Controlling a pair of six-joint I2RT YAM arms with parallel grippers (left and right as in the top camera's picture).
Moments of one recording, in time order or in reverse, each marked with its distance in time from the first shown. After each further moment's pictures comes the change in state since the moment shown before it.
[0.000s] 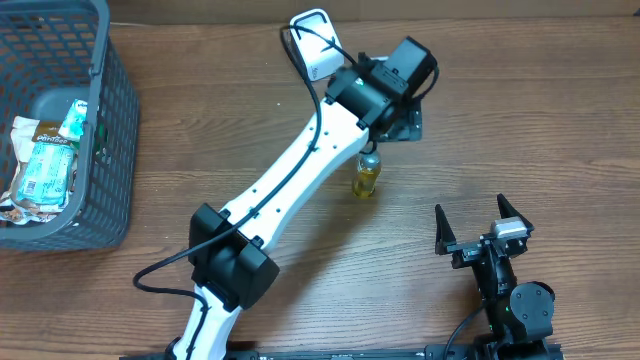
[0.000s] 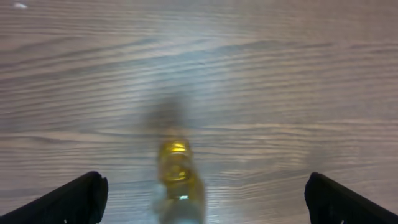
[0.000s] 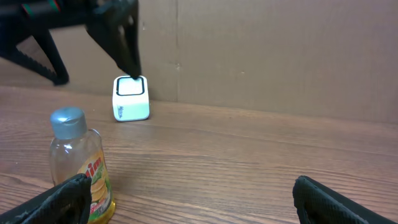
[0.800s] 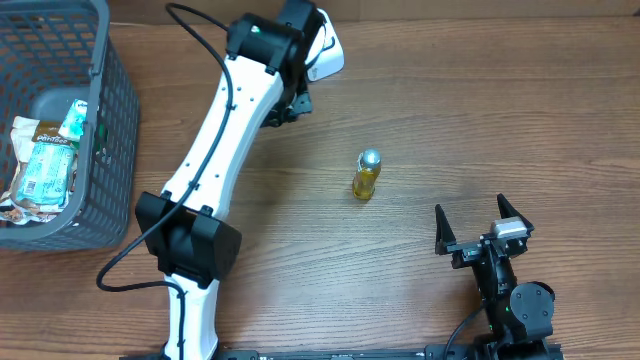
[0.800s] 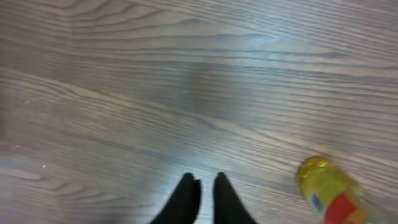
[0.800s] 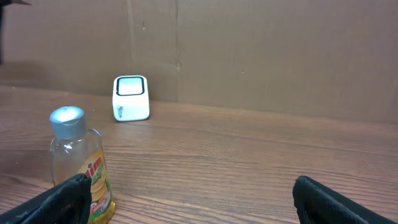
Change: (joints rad) left arm 0.318 -0.007 0.050 -0.321 -0.040 0.101; right arm 0.000 0.000 0.000 0.000 0.000 0.000
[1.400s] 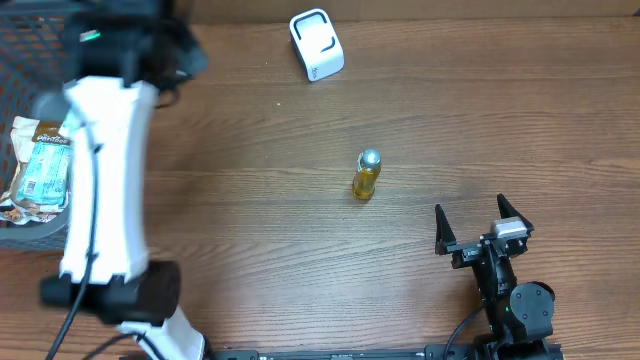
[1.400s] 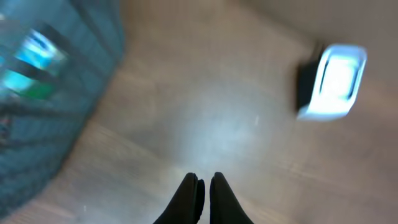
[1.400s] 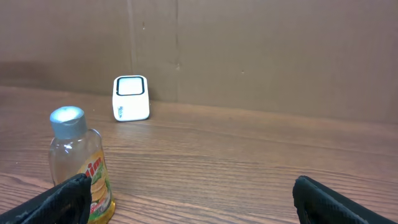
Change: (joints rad) left arm 0.325 -0.292 0.005 0.149 -0.003 0.049; right arm 0.000 0.000 0.000 0.000 0.000 0.000
